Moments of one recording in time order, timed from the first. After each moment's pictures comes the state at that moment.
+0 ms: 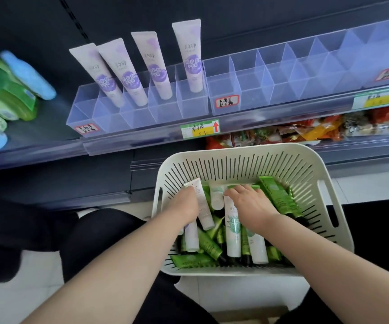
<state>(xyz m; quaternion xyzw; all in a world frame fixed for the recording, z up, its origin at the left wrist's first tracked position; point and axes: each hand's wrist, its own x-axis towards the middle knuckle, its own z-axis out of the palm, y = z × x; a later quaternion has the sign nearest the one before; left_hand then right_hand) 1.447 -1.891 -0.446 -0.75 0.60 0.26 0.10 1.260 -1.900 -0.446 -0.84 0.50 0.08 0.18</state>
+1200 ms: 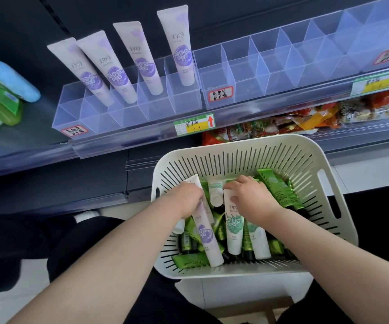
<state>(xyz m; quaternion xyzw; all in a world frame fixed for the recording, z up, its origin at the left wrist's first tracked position) 1.451 -1.911 -0.426 -0.55 0.78 0.21 0.23 1.260 -1.905 -0.441 -0.80 0.54 0.02 0.25</state>
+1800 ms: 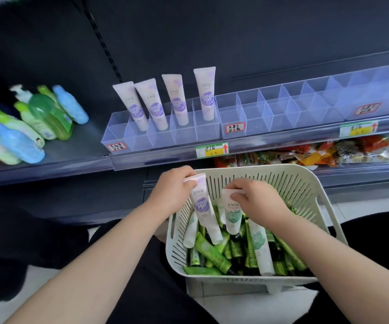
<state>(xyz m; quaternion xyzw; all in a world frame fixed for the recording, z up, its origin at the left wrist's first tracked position) 1.480 -1.876 -0.312 -0.69 0.66 0.24 -0.20 1.270 -1.887 -0.341 -0.80 0.53 -0.16 0.25</state>
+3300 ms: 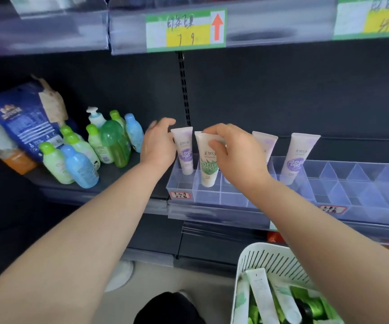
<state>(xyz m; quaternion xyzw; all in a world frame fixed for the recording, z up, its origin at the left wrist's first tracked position) 1.698 -2.025 -0.228 -0.78 0.52 -0.03 -0.35 1.508 -2.023 -0.206 -0.82 0.40 -0.37 0.14</state>
